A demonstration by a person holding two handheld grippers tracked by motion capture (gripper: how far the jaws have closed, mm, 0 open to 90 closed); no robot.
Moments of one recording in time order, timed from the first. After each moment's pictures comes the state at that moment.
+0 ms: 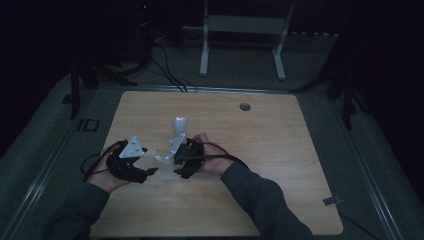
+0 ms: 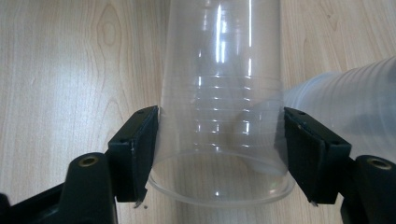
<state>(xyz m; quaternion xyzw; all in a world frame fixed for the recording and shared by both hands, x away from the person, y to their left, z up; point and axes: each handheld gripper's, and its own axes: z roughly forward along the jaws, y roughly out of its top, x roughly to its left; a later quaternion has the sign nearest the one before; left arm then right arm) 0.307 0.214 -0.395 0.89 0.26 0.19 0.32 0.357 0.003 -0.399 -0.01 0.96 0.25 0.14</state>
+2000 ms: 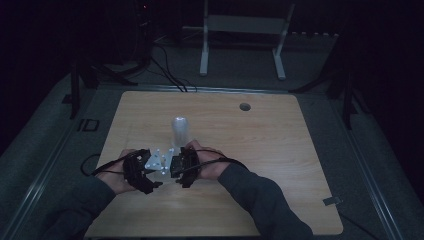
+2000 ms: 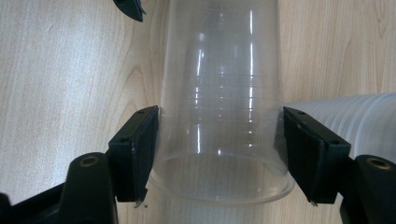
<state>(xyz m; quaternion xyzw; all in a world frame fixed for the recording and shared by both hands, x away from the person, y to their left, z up) 0.305 0.175 -0.406 0.96 0.14 0.15 0.19 0.337 0.017 -0.414 -0.09 0.97 0.18 0.15</state>
